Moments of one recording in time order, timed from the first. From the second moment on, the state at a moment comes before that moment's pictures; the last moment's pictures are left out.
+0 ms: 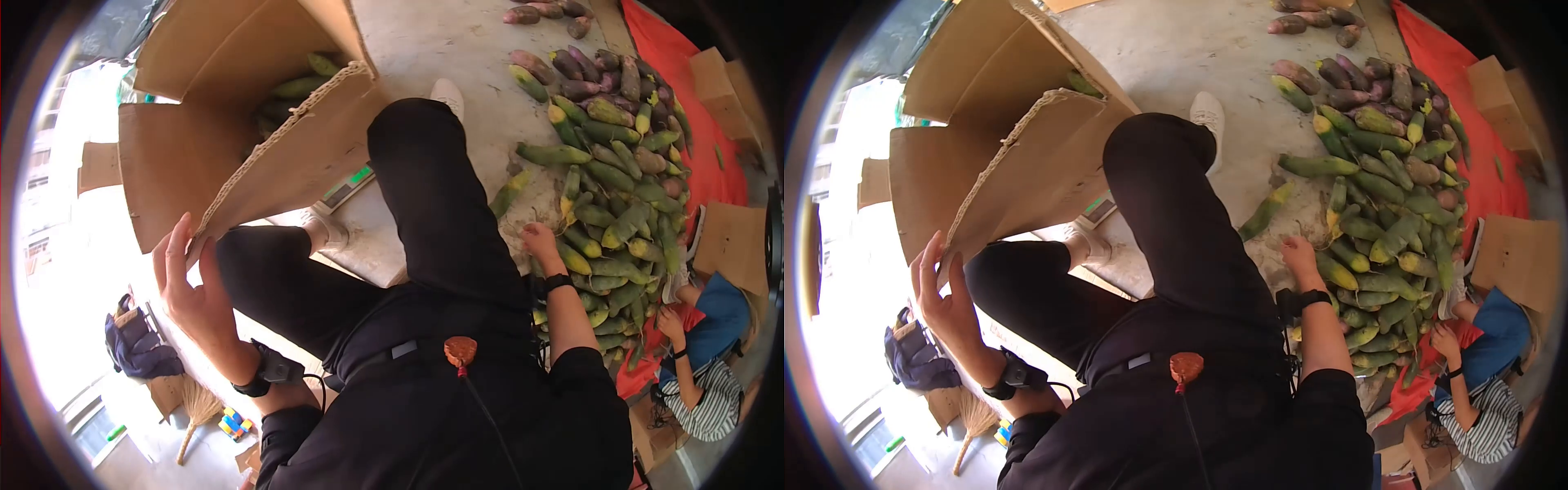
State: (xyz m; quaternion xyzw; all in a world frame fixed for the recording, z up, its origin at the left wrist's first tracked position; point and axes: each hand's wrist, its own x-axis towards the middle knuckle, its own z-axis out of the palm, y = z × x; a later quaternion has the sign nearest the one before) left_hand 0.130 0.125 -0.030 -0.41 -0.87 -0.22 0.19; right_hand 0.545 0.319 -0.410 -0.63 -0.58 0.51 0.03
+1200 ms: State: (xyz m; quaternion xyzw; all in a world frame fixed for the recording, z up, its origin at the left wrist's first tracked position) left_hand 0.062 0.089 -0.028 -0.31 -0.88 -0.27 0.23; right_hand 0.270 0.443 -0.093 -0.29 -0.69 0.58 0.31
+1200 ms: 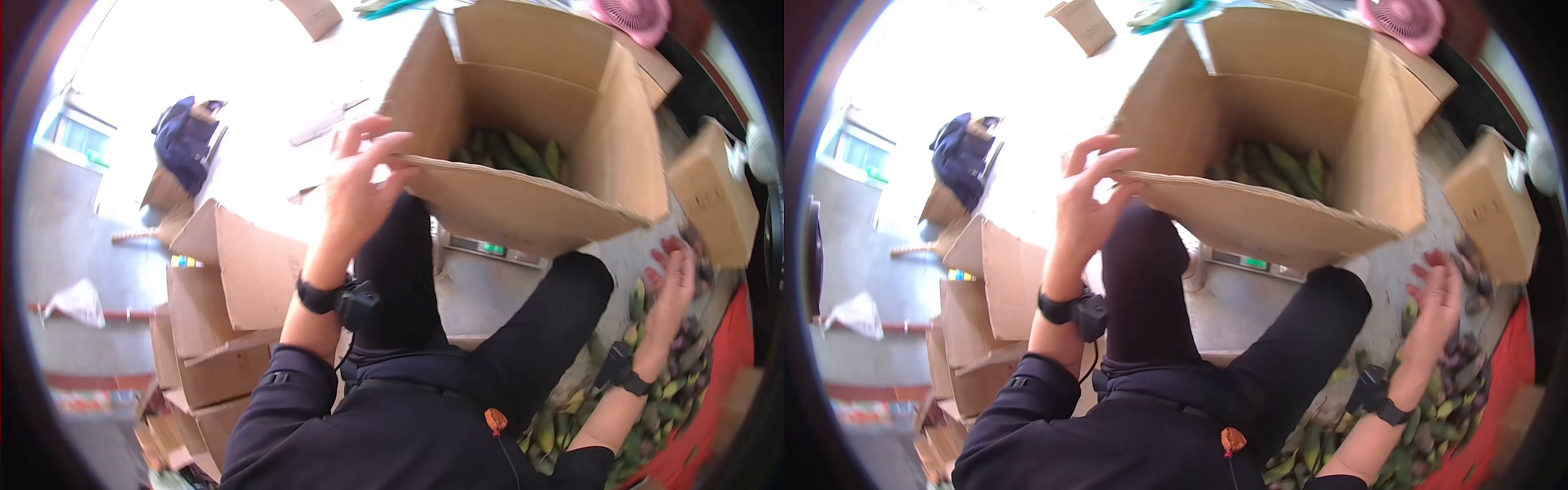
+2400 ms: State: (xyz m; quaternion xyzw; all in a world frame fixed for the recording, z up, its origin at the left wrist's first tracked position) left_hand -0.059 -0.252 -0.012 0.15 -0.89 -0.42 0.09; right_hand 0.187 0.433 -0.073 -0.22 -0.82 0.41 0.33
